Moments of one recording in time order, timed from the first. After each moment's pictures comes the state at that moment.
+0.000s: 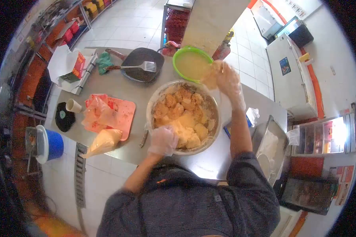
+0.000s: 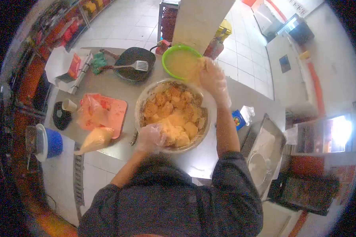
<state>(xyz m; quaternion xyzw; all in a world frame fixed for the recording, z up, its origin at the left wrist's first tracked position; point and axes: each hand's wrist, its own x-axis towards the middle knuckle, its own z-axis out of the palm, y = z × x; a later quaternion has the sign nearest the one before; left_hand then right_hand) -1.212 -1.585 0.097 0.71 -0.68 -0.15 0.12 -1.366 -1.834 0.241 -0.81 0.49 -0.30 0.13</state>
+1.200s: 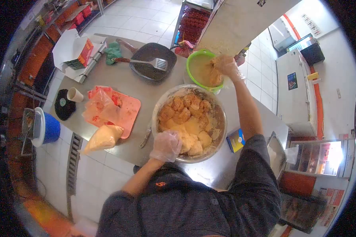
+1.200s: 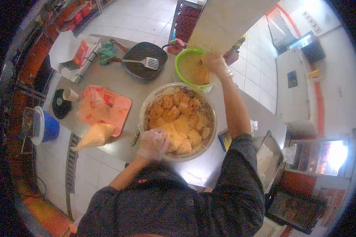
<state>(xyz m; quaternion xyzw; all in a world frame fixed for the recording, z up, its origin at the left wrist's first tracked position) -1.211 -1.584 0.109 0.72 -0.65 -0.17 0.18 -1.314 -2.027 0.144 -0.95 0.27 -0.06 -0.11</state>
